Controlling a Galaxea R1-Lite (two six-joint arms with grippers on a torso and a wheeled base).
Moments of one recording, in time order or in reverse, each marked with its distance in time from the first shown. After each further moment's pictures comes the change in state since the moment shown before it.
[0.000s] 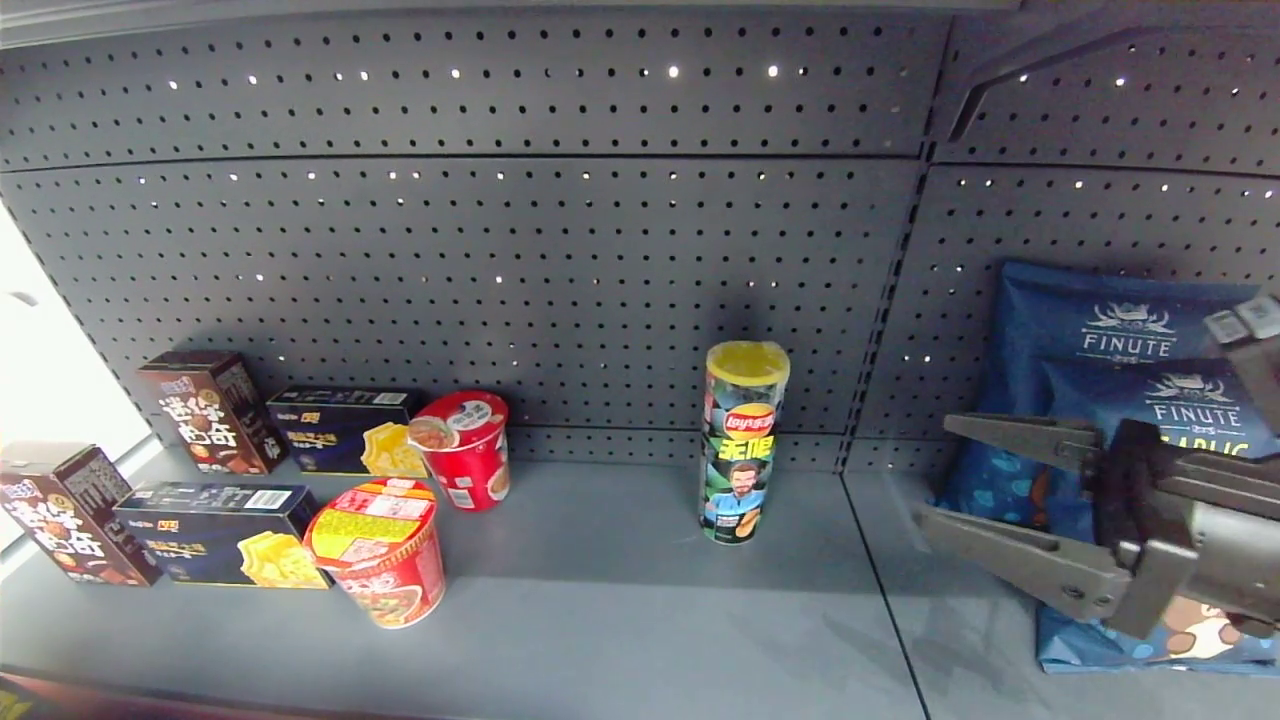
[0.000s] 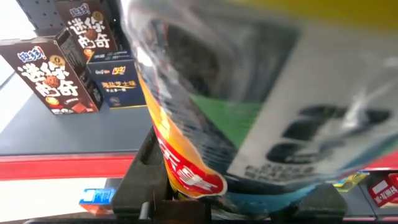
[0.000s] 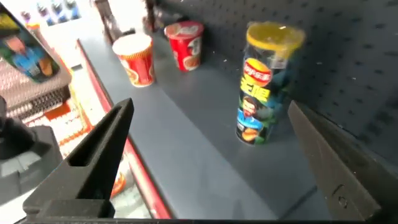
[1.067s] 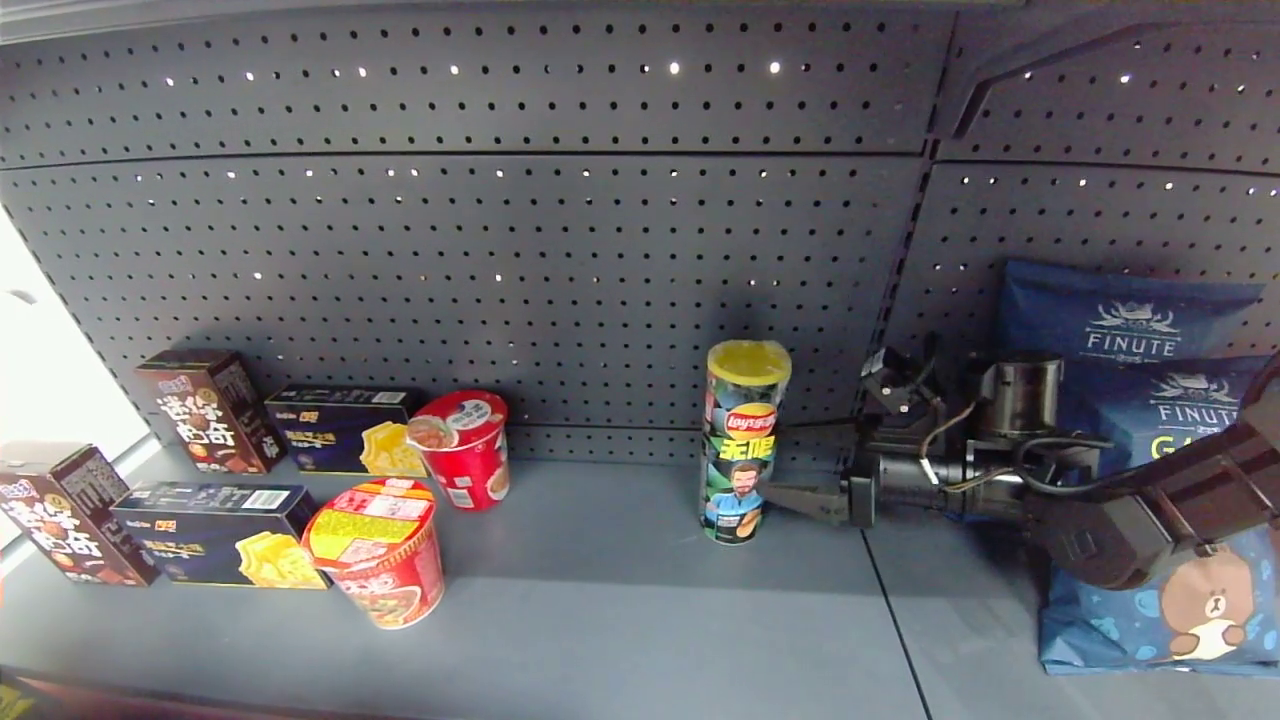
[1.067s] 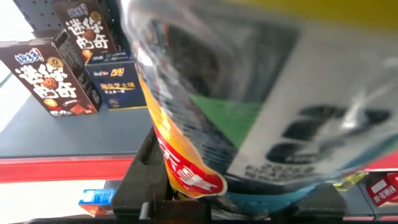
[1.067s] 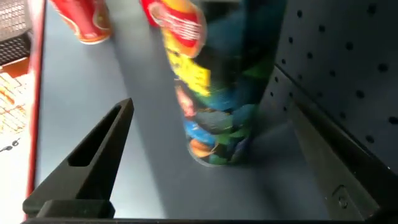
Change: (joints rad) left arm -0.007 0.012 -0.004 0.001 0.005 -0.001; right arm -0.138 0.697 -0.366 -0.132 0.280 -0.149
